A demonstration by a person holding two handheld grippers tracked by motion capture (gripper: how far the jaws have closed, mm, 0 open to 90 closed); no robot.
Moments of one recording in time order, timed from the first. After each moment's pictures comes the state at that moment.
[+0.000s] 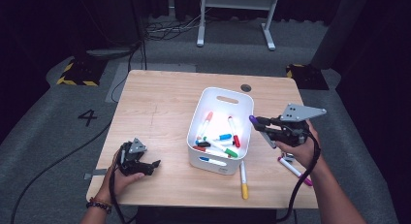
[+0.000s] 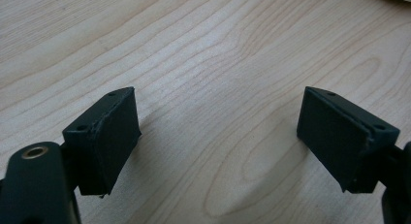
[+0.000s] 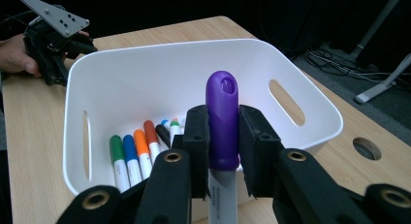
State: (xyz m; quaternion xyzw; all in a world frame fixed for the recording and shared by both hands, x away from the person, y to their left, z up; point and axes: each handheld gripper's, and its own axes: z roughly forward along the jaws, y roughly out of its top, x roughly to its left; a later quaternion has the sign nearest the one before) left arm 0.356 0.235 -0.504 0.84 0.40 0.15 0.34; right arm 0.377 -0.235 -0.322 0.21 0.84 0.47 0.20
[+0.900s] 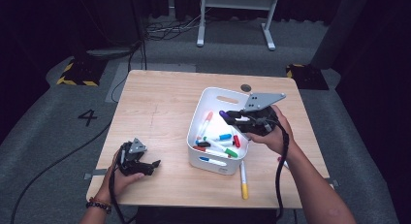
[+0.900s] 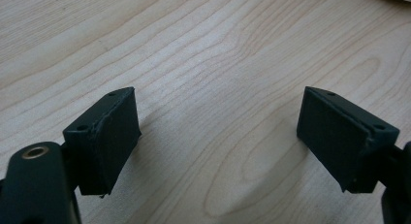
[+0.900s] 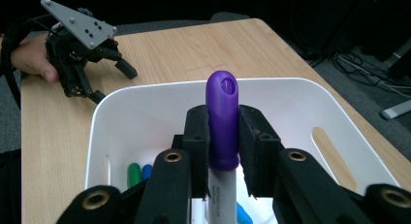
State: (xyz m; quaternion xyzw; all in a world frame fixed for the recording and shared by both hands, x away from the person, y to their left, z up) left arm 0.356 0.235 -0.504 0.84 0.40 0.15 0.34; right arm 0.395 -0.153 -0.303 0.15 0.87 0.43 0.18
